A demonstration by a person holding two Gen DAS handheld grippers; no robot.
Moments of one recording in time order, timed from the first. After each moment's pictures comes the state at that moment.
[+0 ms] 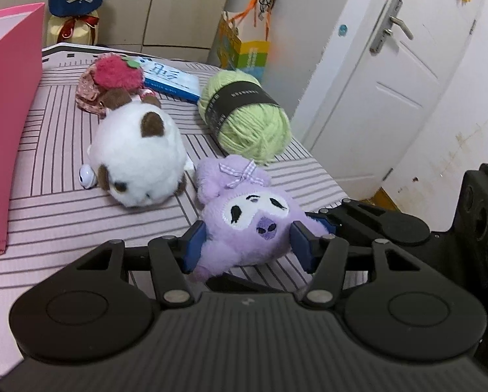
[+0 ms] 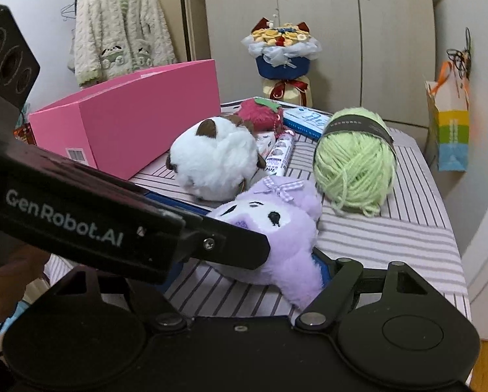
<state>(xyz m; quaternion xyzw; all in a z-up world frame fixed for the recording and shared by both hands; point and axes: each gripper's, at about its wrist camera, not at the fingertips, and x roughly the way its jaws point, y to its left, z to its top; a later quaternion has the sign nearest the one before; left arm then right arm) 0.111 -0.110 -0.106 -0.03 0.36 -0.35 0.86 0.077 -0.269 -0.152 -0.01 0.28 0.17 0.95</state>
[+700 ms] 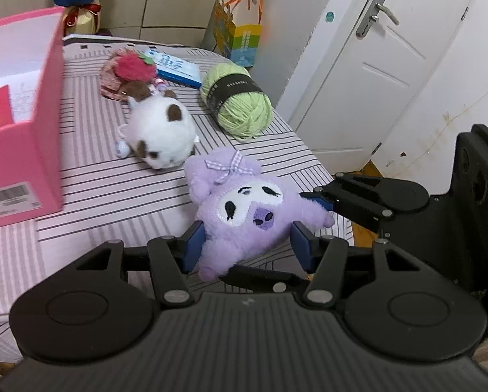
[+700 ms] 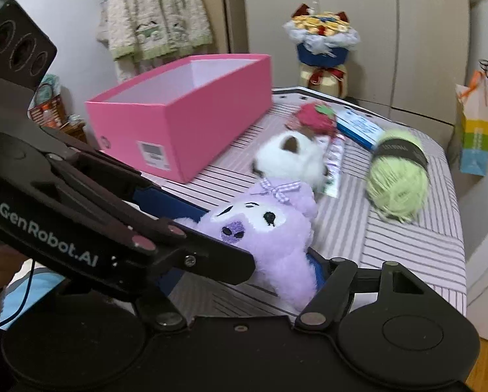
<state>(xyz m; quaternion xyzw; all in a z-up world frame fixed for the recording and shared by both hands) 0.067 -0.061 -0.055 -0.02 0.41 -0.36 0.84 0.039 -0.223 -0.093 -0.04 0.33 0.22 0.92</state>
